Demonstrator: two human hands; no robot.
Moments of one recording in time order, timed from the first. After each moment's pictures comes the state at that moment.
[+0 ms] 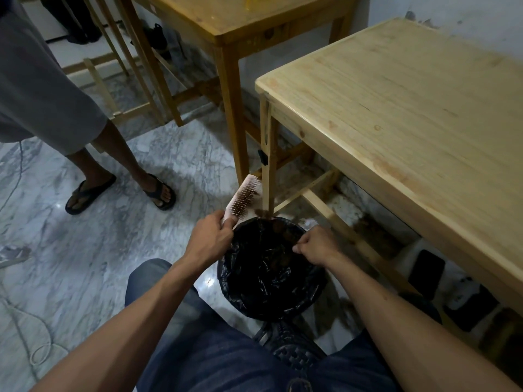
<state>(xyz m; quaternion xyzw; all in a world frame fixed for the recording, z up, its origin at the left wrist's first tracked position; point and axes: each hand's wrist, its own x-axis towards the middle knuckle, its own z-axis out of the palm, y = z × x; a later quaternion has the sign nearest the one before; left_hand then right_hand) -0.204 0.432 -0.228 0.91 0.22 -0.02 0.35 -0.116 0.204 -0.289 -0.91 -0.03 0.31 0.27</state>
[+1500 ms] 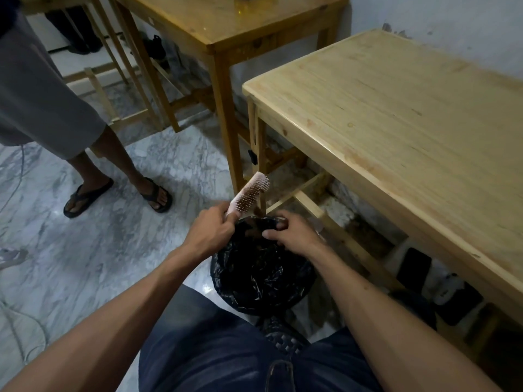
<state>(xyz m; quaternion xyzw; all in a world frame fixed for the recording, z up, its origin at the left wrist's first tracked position) -0.208 0.402 -0.197 0.94 0.16 -0.02 0.30 -0.130 0.214 -0.260 -0.84 -0.07 0.30 0.44</state>
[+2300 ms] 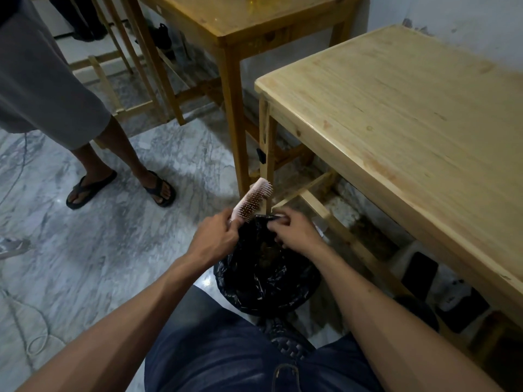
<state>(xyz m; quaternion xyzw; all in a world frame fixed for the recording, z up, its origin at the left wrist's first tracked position) -0.214 0.414 -0.222 0.93 0.17 -0.01 0.31 -0.126 0.234 -0.255 -0.84 -0.06 0.31 0.45</state>
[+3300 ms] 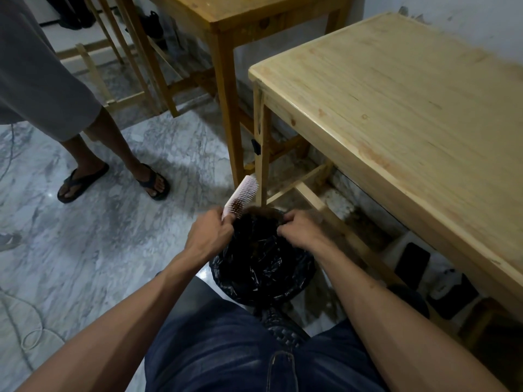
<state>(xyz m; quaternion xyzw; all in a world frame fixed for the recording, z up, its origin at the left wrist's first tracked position) -0.215 0.414 -0.245 0.92 0.24 -0.02 0.30 -0.131 0.219 -0.245 -0.89 -0.01 0.32 0.34</state>
